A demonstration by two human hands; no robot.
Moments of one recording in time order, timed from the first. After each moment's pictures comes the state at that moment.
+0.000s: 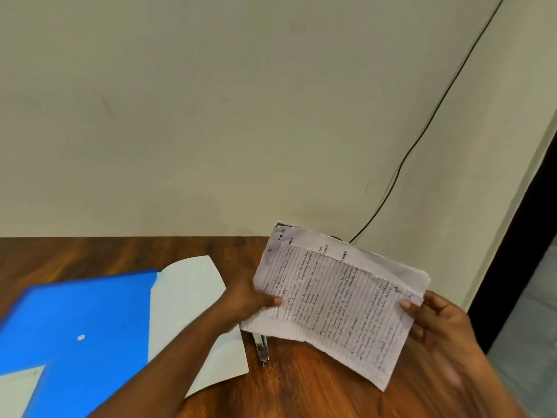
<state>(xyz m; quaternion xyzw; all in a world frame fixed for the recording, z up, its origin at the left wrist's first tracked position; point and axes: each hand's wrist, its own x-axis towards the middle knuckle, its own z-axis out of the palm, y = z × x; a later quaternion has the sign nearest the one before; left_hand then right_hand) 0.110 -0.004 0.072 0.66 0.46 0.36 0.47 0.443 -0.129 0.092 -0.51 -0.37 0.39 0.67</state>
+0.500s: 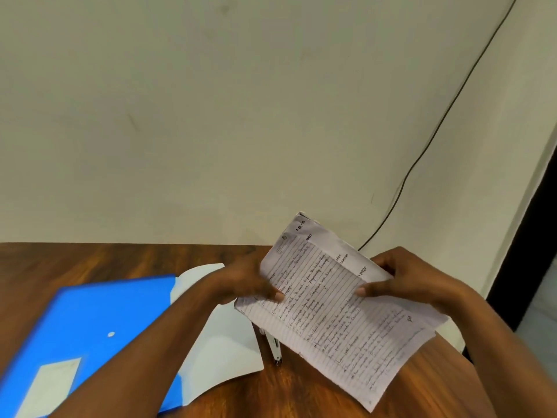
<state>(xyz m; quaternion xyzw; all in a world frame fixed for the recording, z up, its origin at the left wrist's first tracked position) 0.065 -0.010 0.140 0.75 0.42 0.26 0.43 0.374 -0.119 0.220 -0.60 -0.74 0.22 0.23</state>
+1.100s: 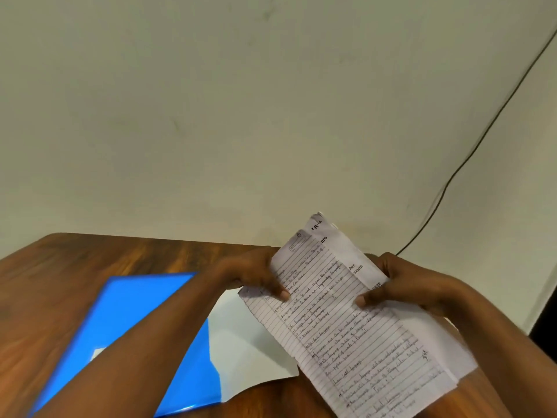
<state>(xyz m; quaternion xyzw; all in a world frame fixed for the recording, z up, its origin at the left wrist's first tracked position) 0.004 -0.006 0.157 0.78 0.41 0.22 0.41 0.310 -0.082 0.215 -0.51 -0.74 0.39 0.20</state>
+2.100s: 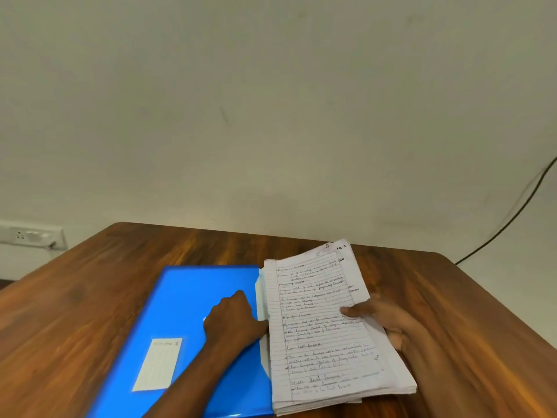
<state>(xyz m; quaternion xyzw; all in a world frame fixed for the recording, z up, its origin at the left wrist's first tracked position) -0.070 -0.028 0.019 0.57 0.78 0.24 0.10 0.235 0.034 0.053 -0.46 -0.48 0.69 0.29</state>
